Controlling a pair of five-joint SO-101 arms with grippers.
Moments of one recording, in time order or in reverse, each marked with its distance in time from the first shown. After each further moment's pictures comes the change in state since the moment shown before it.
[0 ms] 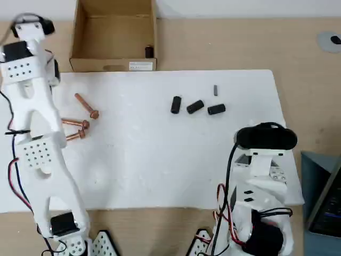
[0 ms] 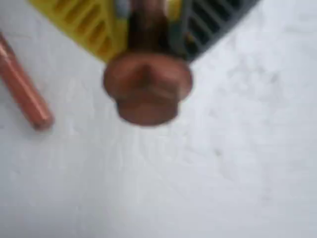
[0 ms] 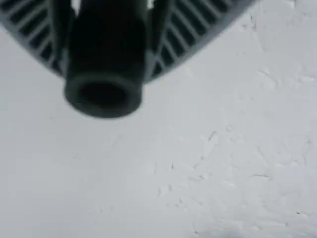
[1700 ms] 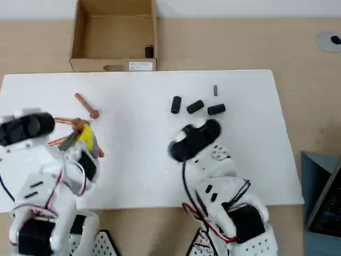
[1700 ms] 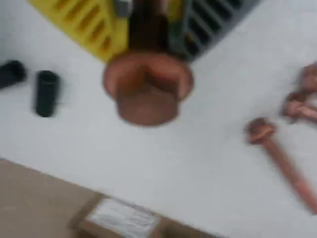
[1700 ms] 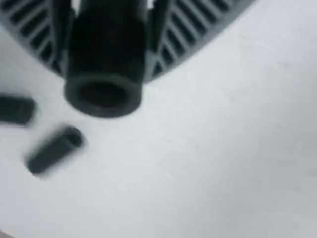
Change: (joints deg) left arm 25.2 -144.5 129.2 -32.2 35.1; right arm -43.6 0.2 13.7 -24.9 -0.8
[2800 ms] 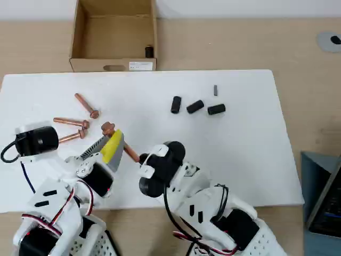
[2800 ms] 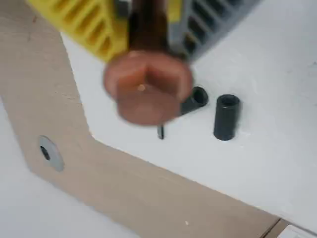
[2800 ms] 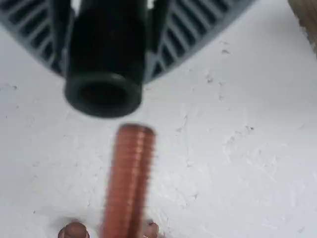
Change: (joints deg) left arm 16.5 -7.6 4.2 -6.4 16.2; right arm -22.2 0.0 0.1 -0.4 -3.5
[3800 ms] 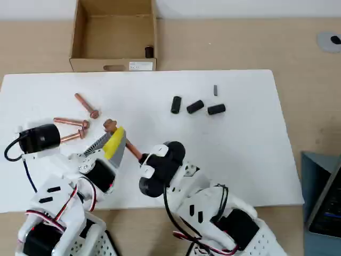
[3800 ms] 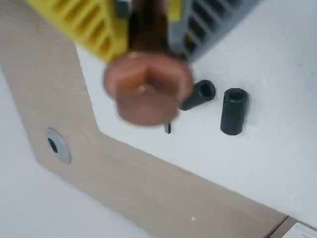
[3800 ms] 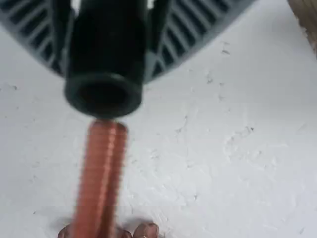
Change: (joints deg) left arm 0.0 0.1 2.8 -3.8 1.7; right arm 0.0 0.0 0.0 0.0 0.0
